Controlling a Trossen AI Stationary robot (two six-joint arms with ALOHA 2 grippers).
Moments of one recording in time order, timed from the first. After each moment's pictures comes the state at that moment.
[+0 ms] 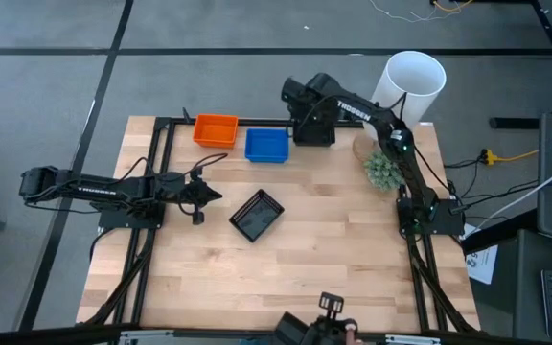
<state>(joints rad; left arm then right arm) 0.11 0.65 0.07 0.14 -0.11 0.06 -0.56 2.26 2.25 -1.54 0.35 -0.28</state>
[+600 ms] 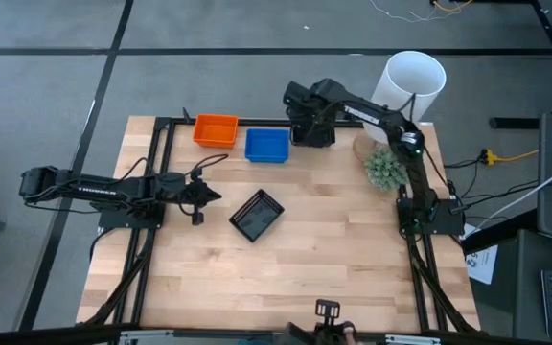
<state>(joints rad) 0.11 0.65 0.07 0.12 -0.11 0.06 -0.53 2.12 2.06 -1.36 0.32 -0.41</state>
